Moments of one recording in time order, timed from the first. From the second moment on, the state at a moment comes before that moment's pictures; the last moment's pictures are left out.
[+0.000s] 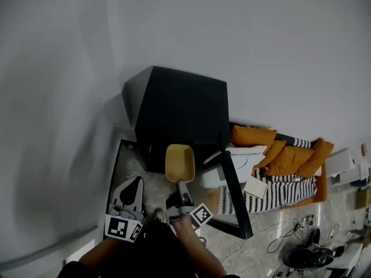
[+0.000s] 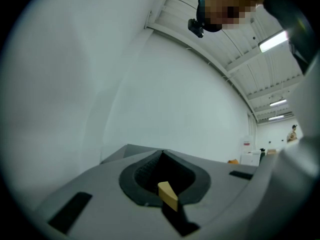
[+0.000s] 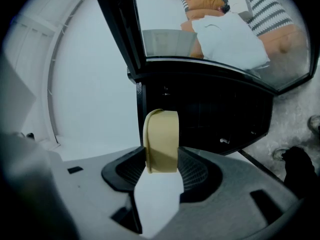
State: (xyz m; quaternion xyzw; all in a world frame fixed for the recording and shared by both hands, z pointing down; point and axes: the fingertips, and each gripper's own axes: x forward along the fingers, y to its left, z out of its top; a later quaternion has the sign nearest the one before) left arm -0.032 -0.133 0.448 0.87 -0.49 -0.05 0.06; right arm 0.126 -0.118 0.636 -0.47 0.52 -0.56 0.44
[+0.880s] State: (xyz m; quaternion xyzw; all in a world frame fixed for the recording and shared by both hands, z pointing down) left arm -0.036 -0.174 0.452 0.87 -0.48 -0.05 0.07; right arm 0.136 -0.195 0.663 -0.48 0.53 -0.54 0.44
